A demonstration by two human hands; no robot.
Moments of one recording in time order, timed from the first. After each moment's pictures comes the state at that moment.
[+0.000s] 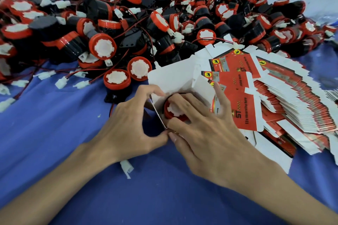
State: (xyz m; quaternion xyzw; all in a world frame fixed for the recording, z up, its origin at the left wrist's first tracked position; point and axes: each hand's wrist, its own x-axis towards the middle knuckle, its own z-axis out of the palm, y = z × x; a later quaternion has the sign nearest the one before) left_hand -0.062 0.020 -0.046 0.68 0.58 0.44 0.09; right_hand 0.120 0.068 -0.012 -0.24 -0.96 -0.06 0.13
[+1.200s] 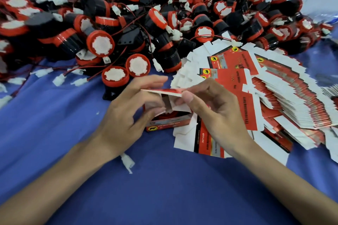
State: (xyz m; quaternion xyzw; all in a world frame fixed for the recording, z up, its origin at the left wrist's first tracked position) left_hand -0.067 0.027 -0.047 0.73 0.49 0.48 -0.01; right_hand 0.112 0.094 -0.020 -0.28 -0.76 0.41 0.42
